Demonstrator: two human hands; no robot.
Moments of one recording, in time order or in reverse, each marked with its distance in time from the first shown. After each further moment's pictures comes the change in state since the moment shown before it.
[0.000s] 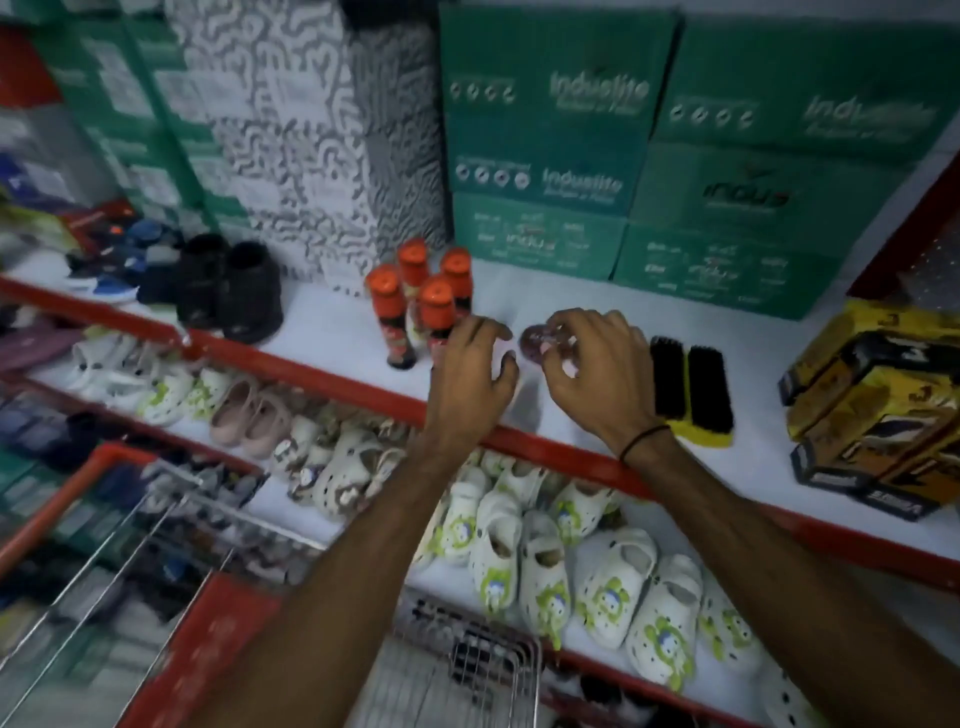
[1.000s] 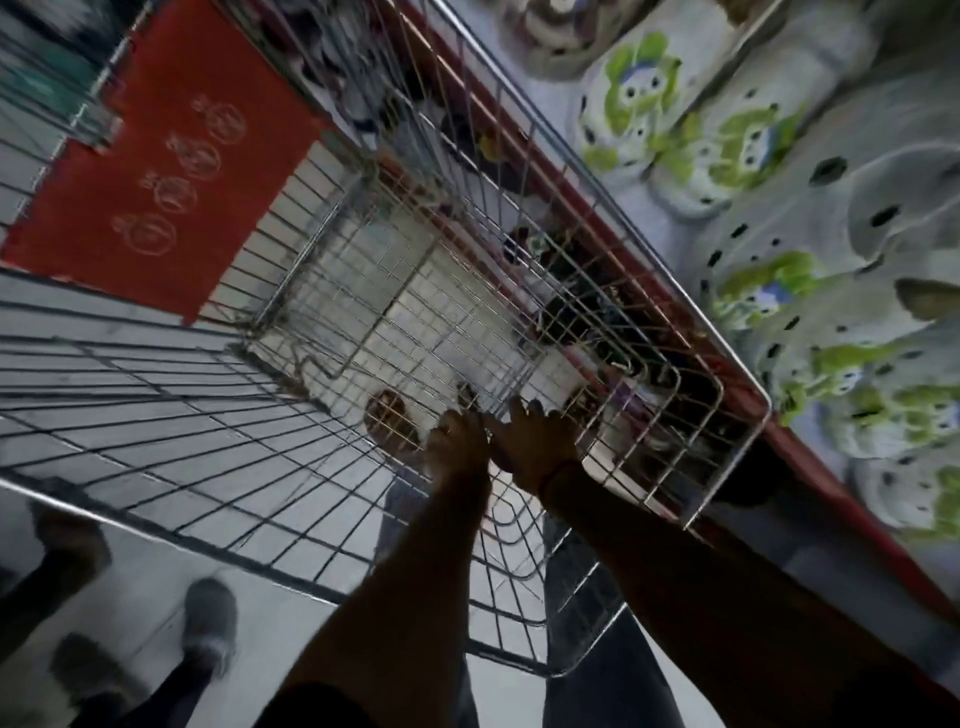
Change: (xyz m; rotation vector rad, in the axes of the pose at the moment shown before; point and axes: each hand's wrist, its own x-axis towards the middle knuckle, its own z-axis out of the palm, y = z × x) left_hand -0.545 -0.203 0.172 0.446 -1.144 -1.092; right_hand -0.491 -0.054 0.330 -0.200 -1.591 -0.389
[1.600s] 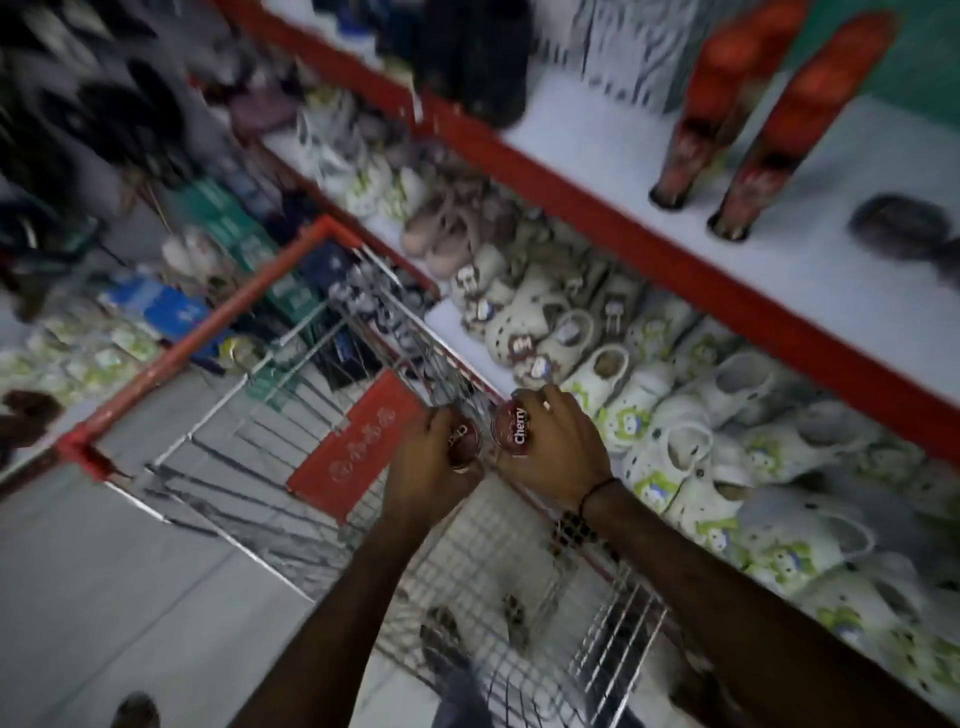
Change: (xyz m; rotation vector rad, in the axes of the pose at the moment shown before) left_hand -0.155 -0.078 -0.316 -0.486 0.859 0.346; right_hand -0.142 -0.013 -0.323 0.382 0.846 -0.075
